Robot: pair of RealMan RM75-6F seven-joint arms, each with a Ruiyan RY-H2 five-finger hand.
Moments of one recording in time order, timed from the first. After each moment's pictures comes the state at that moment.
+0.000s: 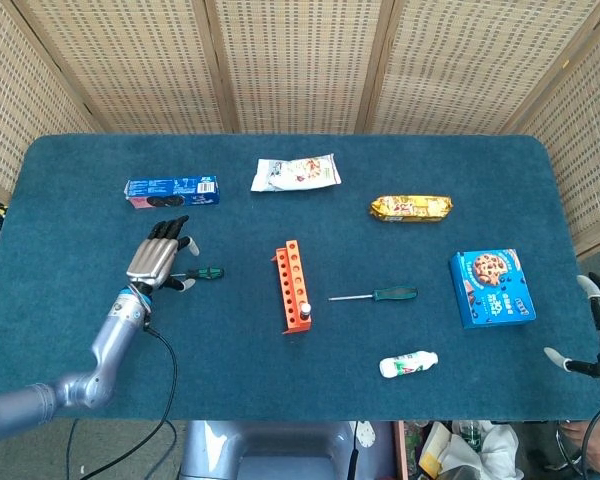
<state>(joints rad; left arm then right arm) -0.76 -1.55 -0.18 -1.33 0.90 0.92 0.24 0.08 -1.00 0.12 -1.62 -1.35 1.37 0.22</state>
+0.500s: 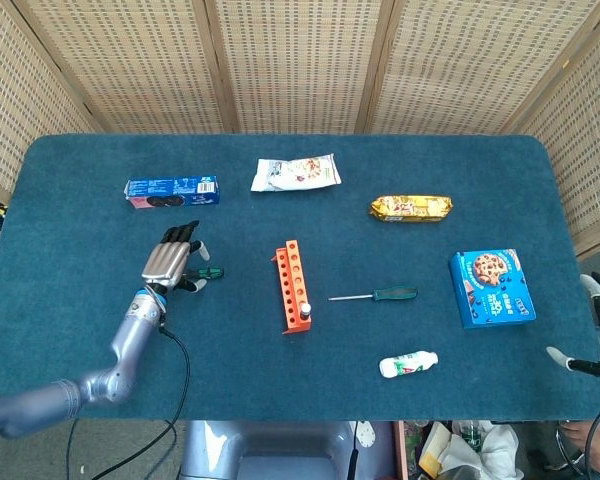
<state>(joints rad) -0.78 -1.66 -0.21 -1.22 0.86 0.88 0.26 0.08 -1.00 0.13 -1.61 -1.34 1.36 0.25</state>
